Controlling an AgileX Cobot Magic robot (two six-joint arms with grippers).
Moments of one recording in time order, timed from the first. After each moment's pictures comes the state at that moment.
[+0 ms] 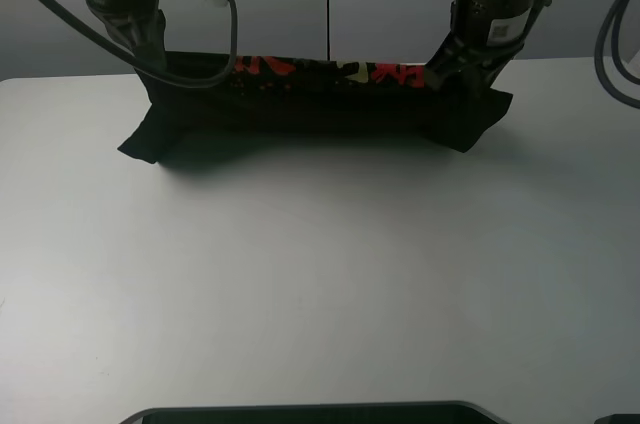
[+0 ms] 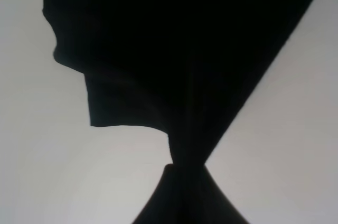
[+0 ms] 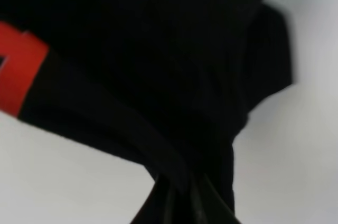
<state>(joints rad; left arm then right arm) -0.42 1.89 -1.63 0.11 1.21 0.67 0.43 1.86 -1.41 -0.23 1.17 -0.09</state>
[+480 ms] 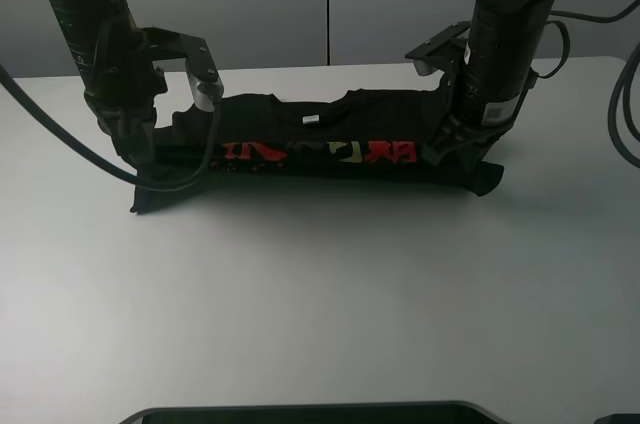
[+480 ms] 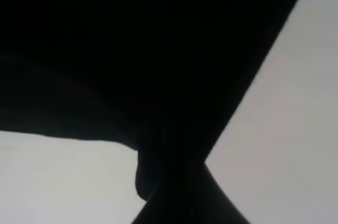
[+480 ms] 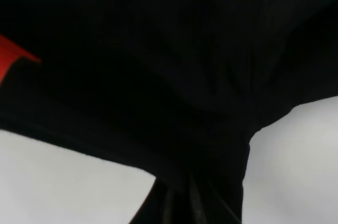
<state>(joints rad) -0.42 1.89 -1.33 0.06 1.20 0.75 0.43 1.86 -1.15 -0.16 0.98 -0.12</state>
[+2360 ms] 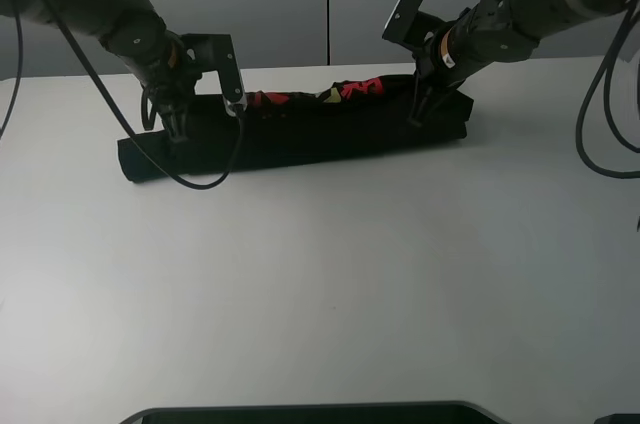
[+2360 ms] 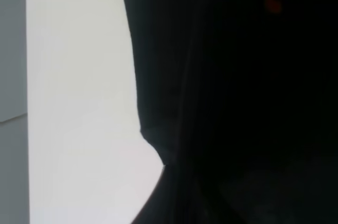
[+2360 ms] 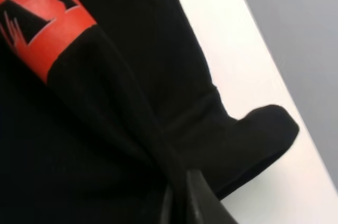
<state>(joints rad) -0.42 2.06 -1.31 0.75 0.47 0.29 0.34 2.06 -1.21 -0.95 0.18 0.14</state>
